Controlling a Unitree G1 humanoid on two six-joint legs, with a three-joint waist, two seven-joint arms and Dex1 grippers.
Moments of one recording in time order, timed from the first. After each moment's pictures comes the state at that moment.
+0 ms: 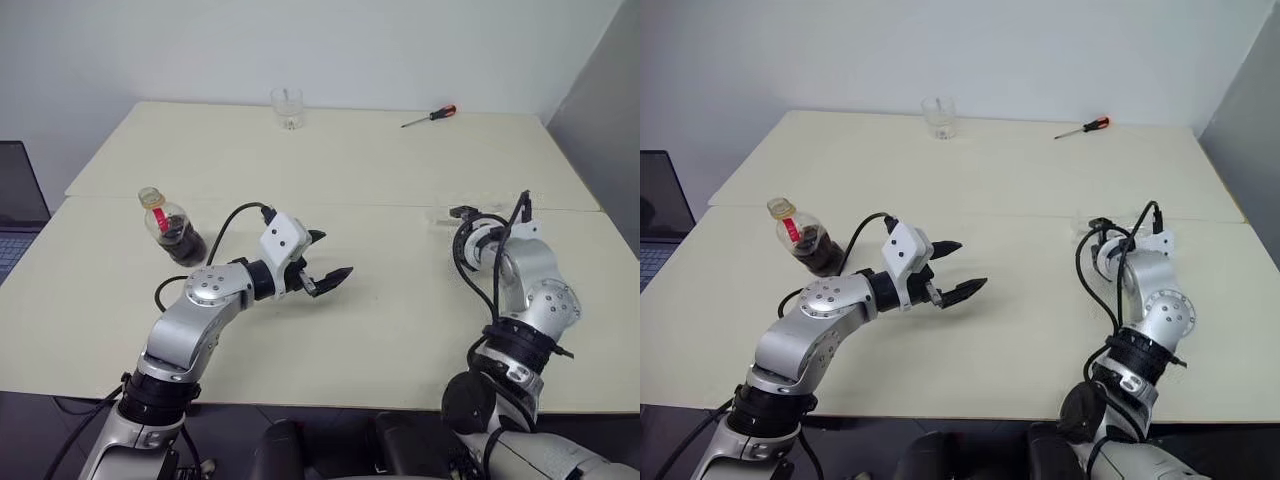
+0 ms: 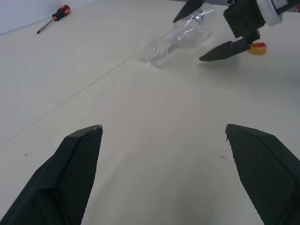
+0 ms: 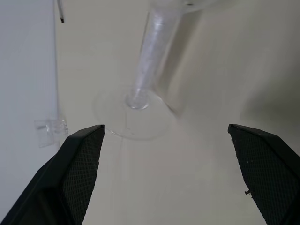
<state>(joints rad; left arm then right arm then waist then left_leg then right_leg) -0.38 0.51 -0.15 -0.31 -0.33 0.57 -0.67 -0.76 0.07 -0.79 0.05 1.25 0.79 -0.91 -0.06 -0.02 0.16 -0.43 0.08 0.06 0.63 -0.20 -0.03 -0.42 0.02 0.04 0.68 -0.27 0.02</state>
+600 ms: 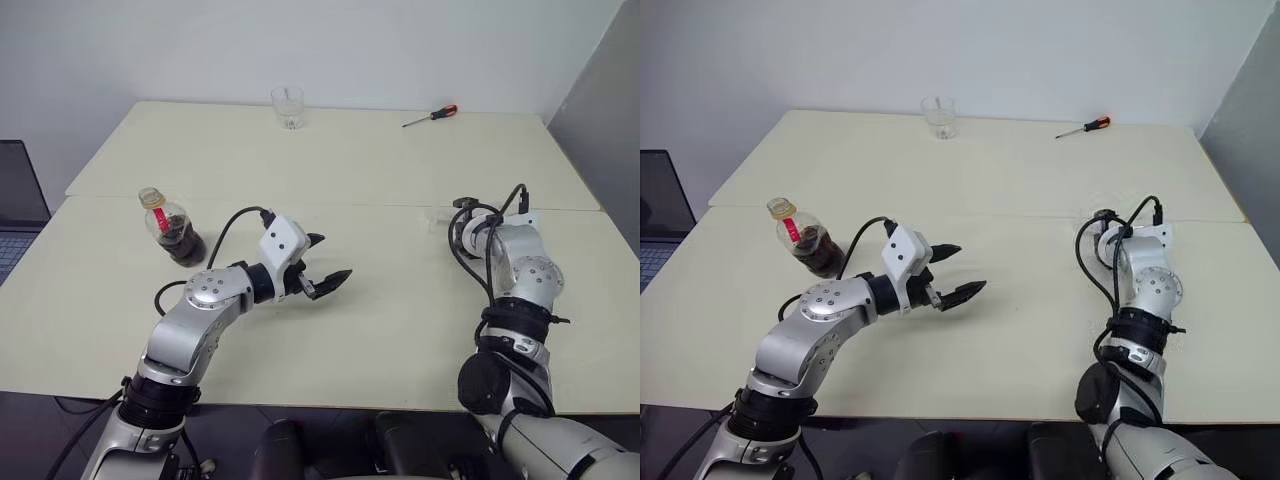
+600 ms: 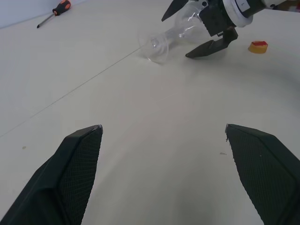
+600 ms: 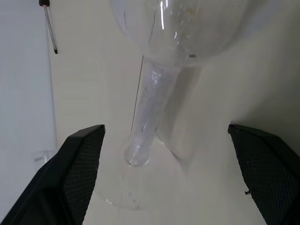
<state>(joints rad) -0.36 0.51 -0.14 -0.31 -0.33 0.57 -0.67 -0.84 -0.04 -0.73 0.38 1.15 0.54 -0.74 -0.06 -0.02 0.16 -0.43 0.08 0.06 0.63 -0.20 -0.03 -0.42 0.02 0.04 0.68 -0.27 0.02</state>
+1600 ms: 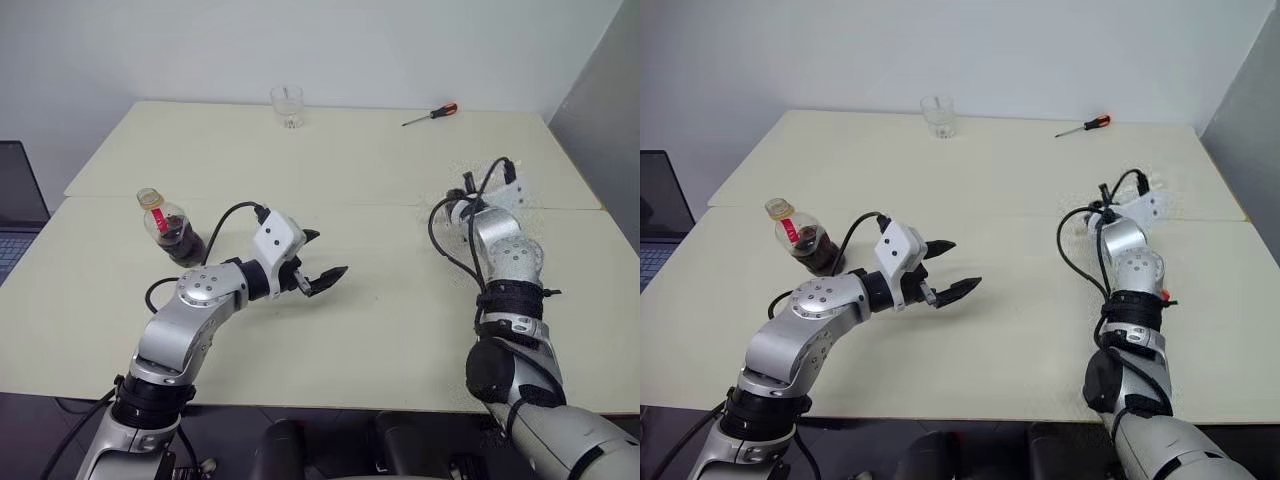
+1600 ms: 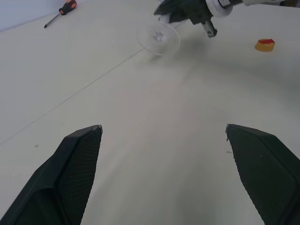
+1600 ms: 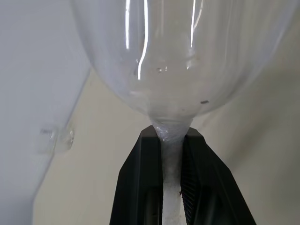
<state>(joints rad) -0.37 0.52 -0.12 -0.34 -0.33 0.61 -0.66 -0.87 -0.12 -0.41 0.39 0.84 0.52 -0.34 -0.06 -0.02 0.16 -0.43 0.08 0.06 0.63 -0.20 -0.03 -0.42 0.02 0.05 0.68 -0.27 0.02</state>
